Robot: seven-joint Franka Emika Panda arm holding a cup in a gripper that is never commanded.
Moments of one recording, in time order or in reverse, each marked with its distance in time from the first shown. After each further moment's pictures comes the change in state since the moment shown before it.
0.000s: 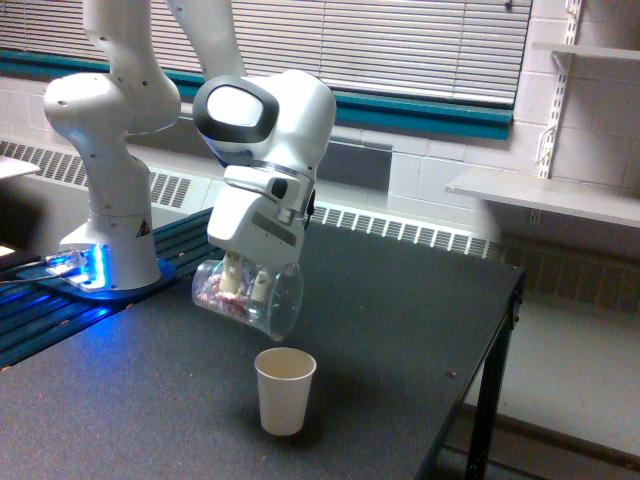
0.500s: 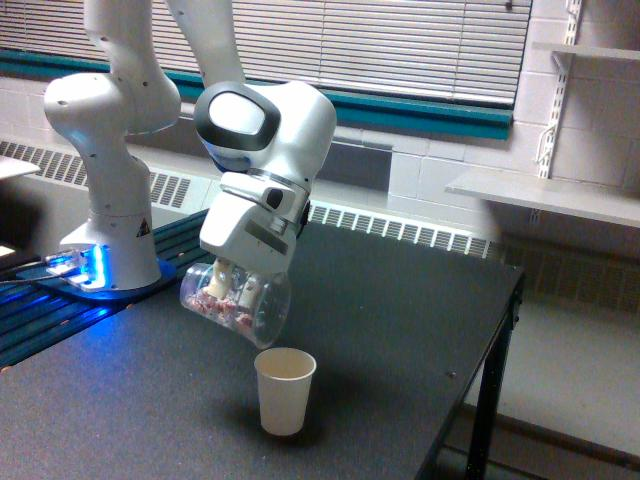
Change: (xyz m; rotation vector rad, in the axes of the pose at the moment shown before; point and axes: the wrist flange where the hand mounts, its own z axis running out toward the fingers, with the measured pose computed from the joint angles) arm -0.007 0.003 0.011 -0.069 -0.022 -0.020
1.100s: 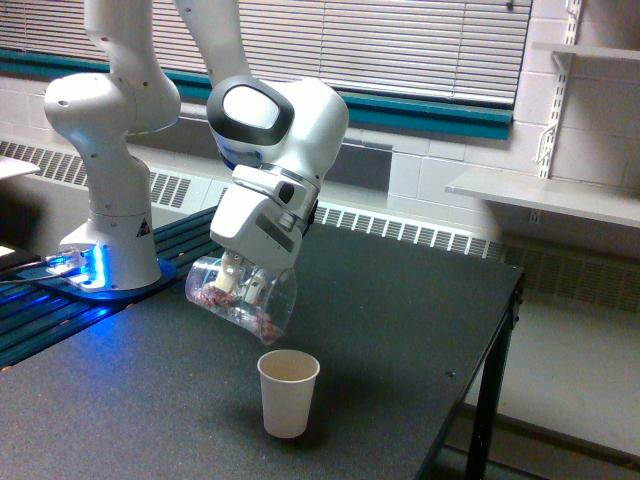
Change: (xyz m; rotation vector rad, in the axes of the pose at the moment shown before) arm 0.007 -0.007 -0.009 -0.036 0.018 -0.021
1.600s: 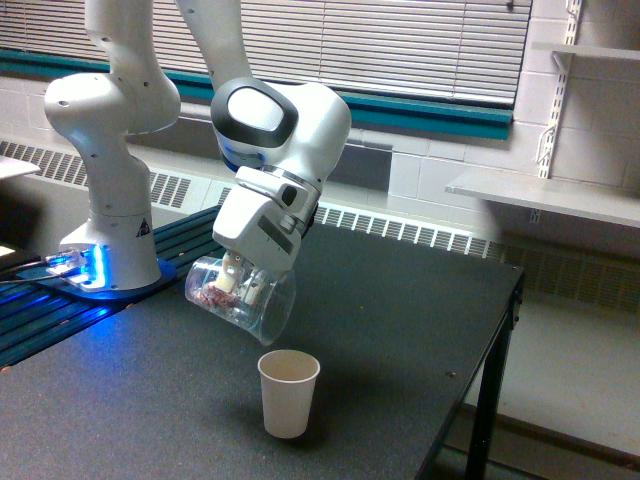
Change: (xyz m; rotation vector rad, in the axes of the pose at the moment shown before) arm -0.003 -0.003 0.000 -0.026 0.000 -0.025
